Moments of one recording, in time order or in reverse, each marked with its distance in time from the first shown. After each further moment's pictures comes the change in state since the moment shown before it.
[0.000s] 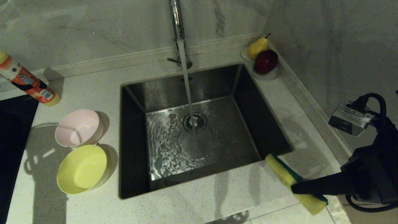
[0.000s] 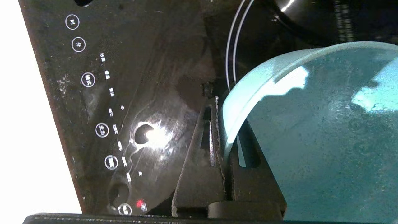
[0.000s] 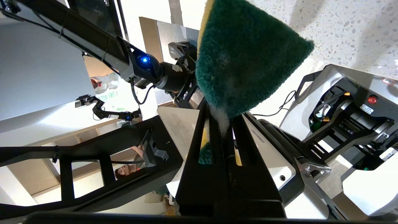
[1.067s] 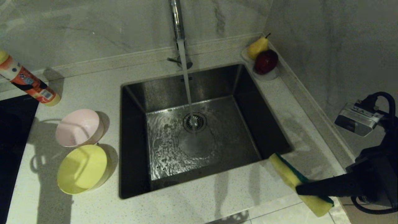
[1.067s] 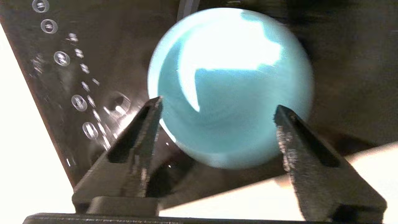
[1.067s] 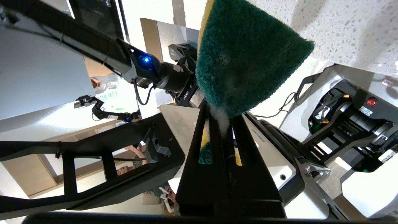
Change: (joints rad) left arm 0.004 -0.108 -0.116 0.156 -0.143 -0.012; right arm -0.001 -0.027 0.005 0.007 -0.001 0.000
